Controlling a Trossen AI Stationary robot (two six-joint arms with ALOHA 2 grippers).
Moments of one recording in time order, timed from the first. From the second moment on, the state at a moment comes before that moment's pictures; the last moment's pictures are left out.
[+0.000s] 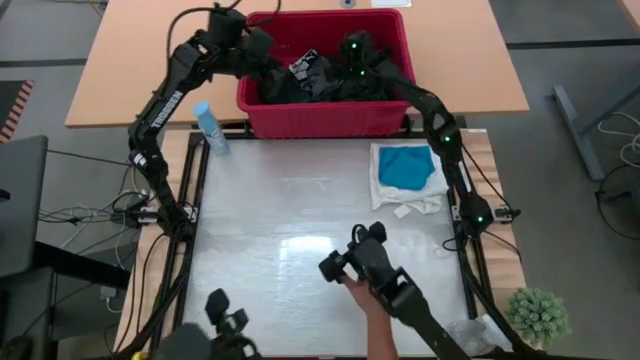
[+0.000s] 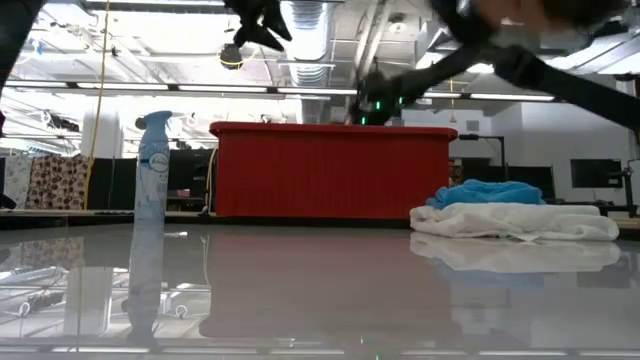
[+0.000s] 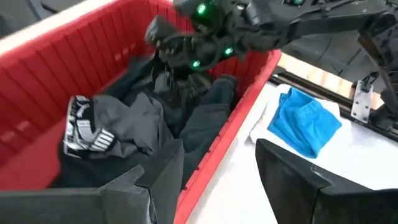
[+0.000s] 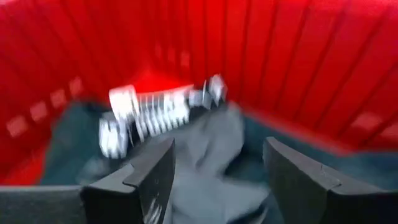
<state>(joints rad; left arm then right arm) 0.84 1.78 2.24 -0.98 0.25 0.07 -0.91 2.40 2.34 -0.35 0.00 0.08</state>
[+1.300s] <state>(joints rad) 0.87 1.86 2.24 -0.95 0.26 0.12 -0.86 2.21 2.35 -0.52 0.04 -0.20</state>
